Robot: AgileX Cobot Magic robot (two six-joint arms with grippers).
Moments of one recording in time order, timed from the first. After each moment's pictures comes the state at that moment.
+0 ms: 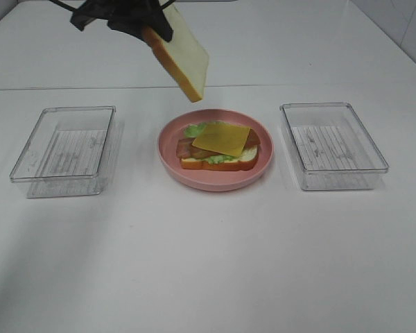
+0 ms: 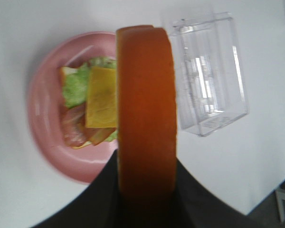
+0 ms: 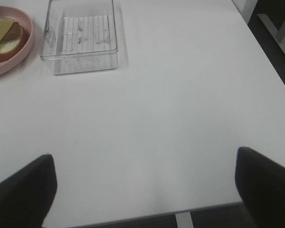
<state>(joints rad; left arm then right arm) -0.30 2.18 -2.15 -0.54 1.17 -0.08 -0.08 0.00 -0.46 0.00 1.12 0.01</state>
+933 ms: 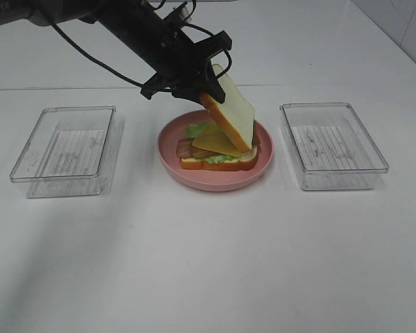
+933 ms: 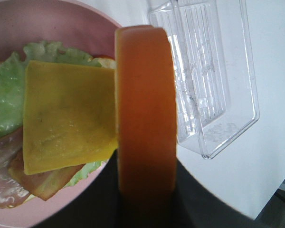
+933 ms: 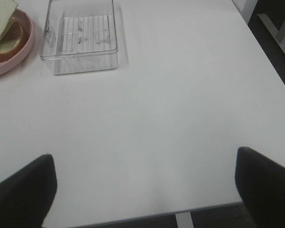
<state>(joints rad) -0.39 2.42 -2.15 -0.69 1.01 -0.01 -0.08 0.00 -0.46 0.00 1.12 0.01</state>
